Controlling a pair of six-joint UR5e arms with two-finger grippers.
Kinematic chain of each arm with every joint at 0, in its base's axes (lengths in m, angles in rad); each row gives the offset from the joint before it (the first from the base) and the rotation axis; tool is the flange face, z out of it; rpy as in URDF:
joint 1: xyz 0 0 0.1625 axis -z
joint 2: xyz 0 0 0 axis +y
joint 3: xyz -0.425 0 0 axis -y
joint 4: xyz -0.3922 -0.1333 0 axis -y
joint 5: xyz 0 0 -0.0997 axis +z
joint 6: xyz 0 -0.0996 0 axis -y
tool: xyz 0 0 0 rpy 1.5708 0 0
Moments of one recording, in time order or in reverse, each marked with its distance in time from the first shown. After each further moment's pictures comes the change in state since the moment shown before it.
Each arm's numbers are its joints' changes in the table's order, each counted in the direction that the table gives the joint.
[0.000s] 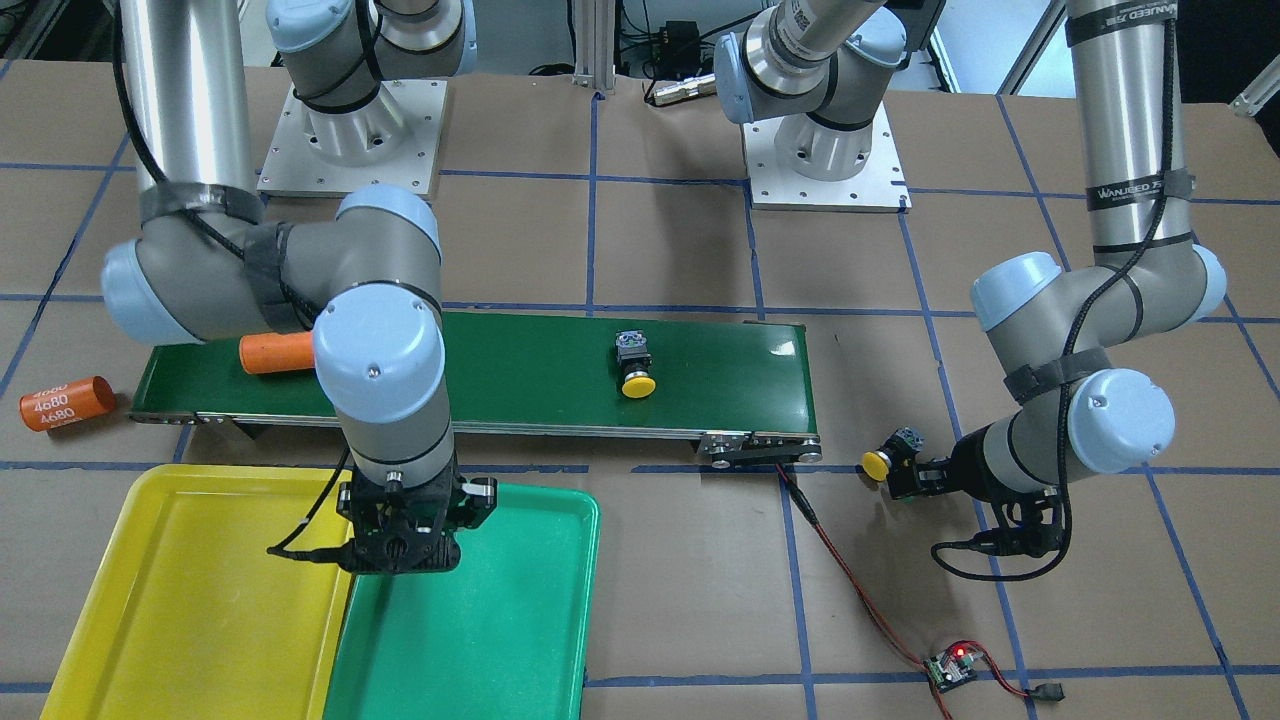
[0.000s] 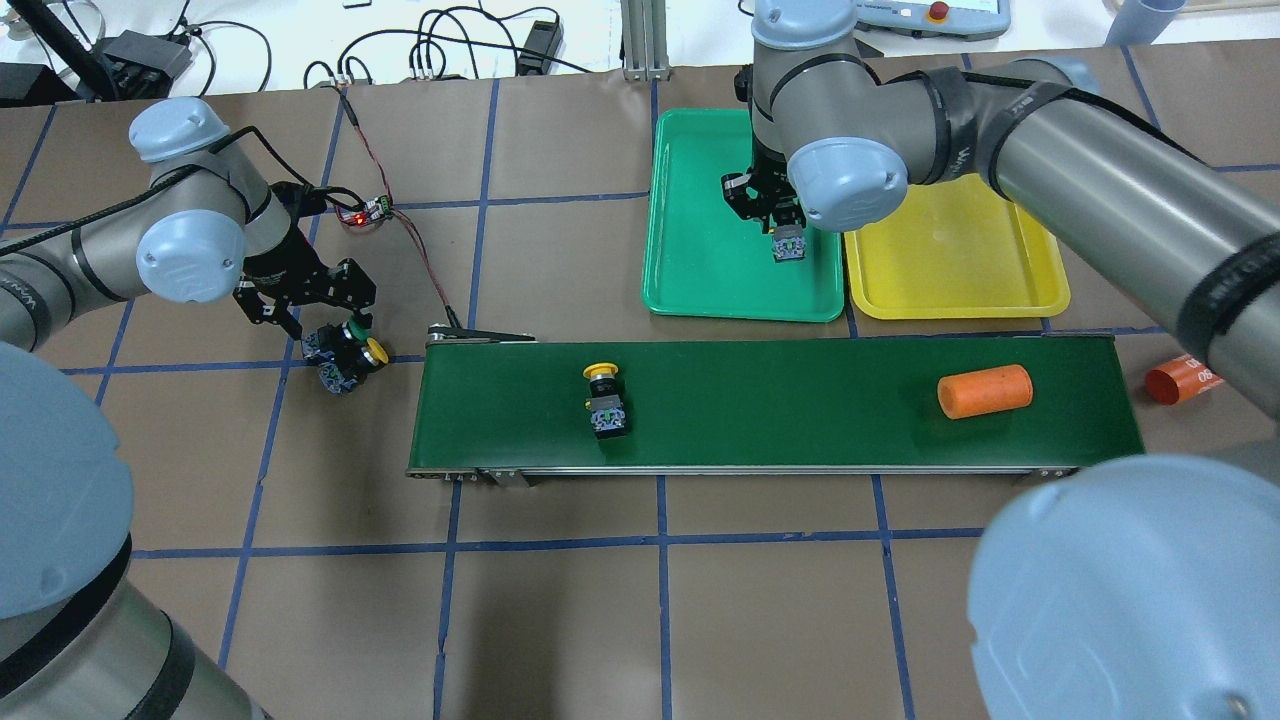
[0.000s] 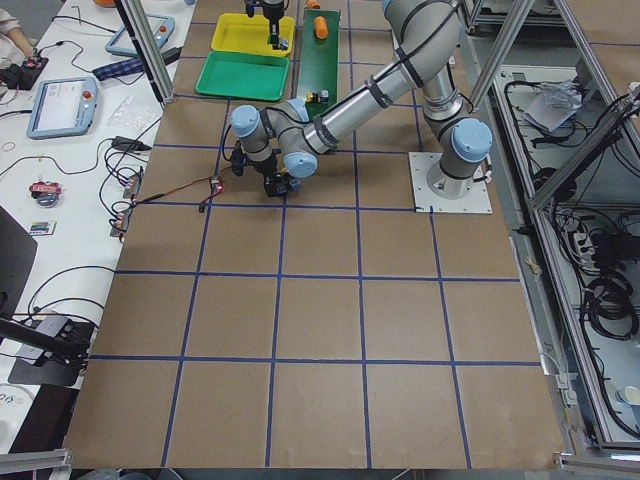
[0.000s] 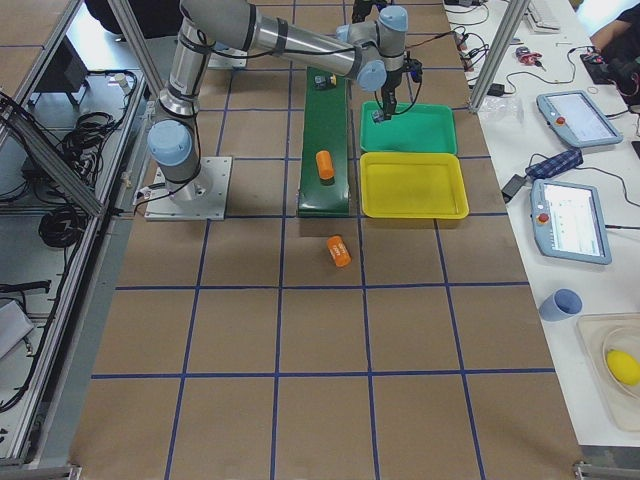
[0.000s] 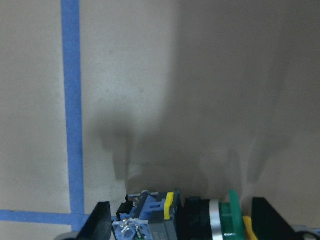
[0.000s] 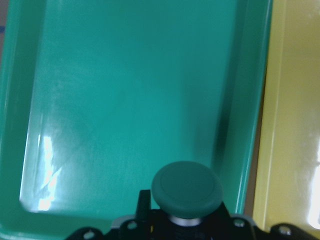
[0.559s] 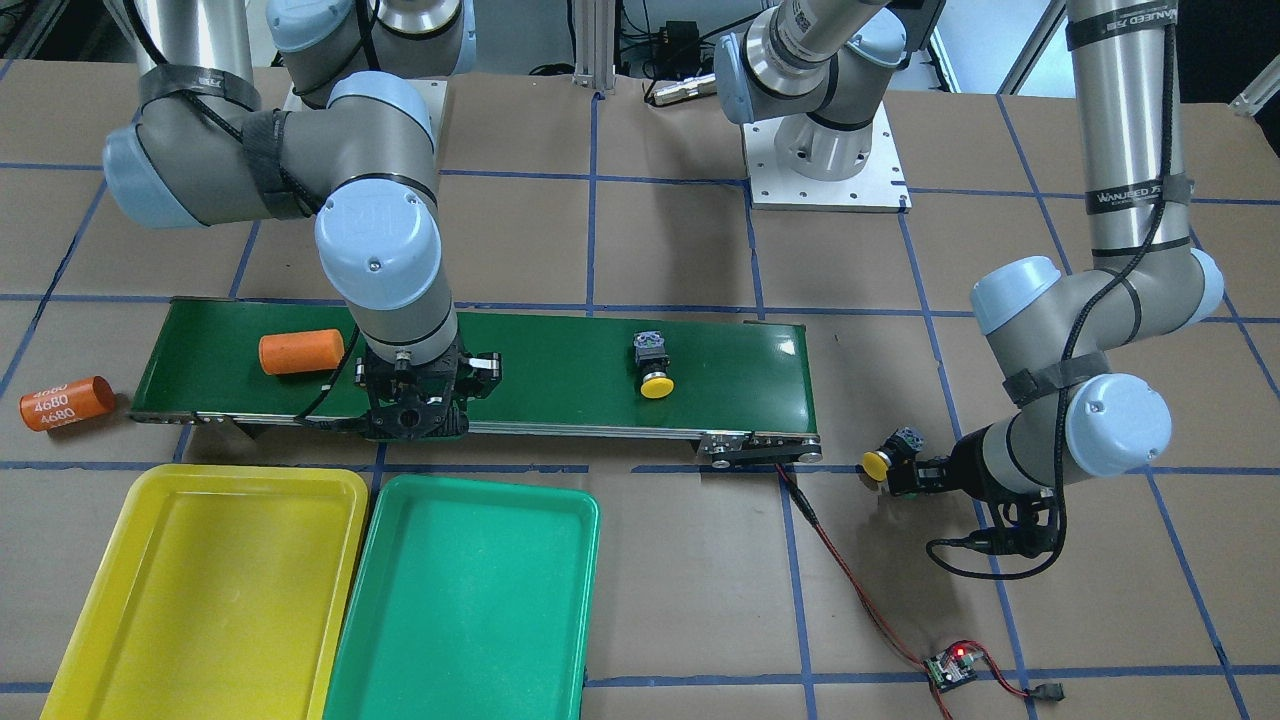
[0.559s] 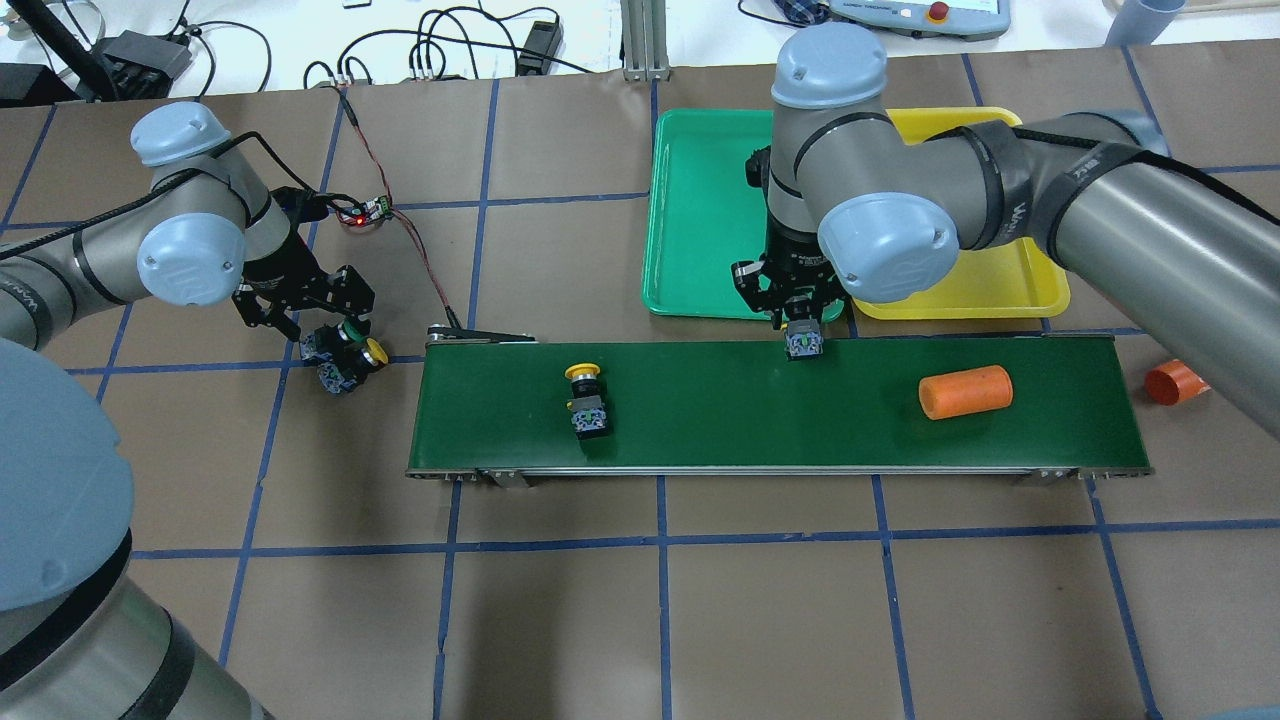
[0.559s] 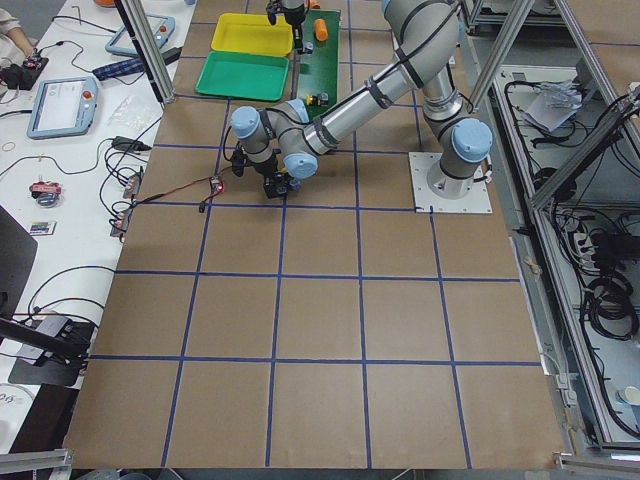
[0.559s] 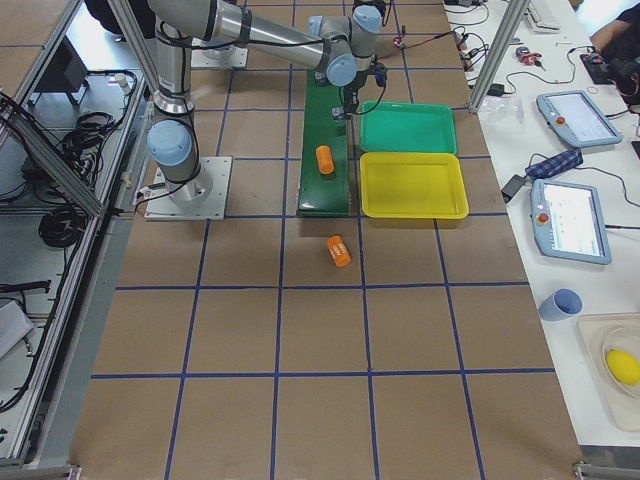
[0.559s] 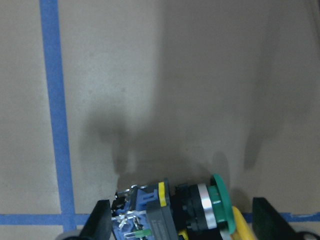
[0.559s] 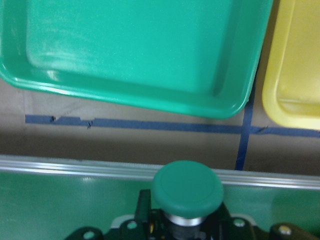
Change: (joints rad) left arm -0.003 0.009 -0.004 -0.003 -0.013 0.037; right arm -0.008 0.229 0.201 0.205 -0.054 0.000
